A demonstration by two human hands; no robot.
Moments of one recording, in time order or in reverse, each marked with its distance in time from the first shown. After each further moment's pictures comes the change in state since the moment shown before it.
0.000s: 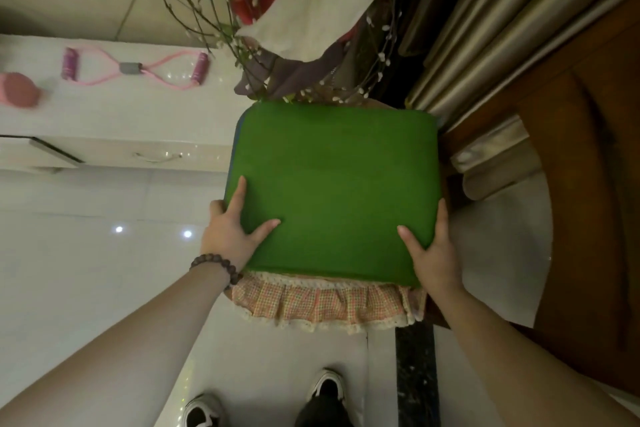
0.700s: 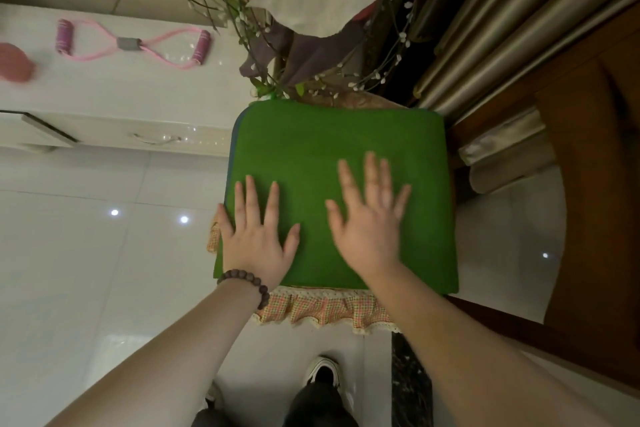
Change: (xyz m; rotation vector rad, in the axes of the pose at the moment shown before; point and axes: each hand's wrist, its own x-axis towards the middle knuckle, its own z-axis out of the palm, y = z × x) left_hand -0.034 0.003 0.039 0.458 0.151 0.230; right_hand -0.023 -0.093 0.059 -0.655 0.028 -0.547
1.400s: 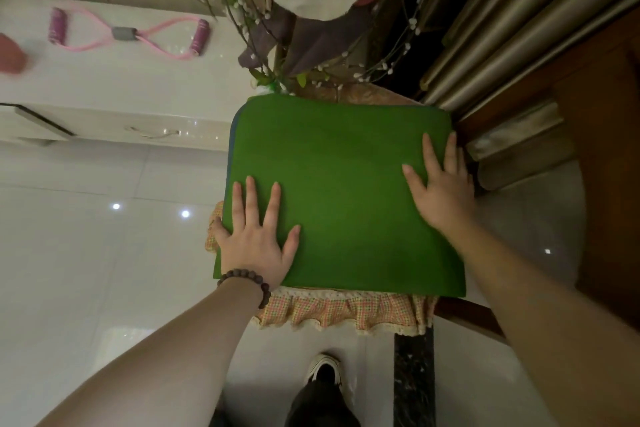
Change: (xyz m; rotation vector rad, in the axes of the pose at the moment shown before) left_hand 0.001 -0.003 0.015 0.062 -0.130 -0.068; right_hand 0.053 0.114 0.002 0.109 -0.219 0.276
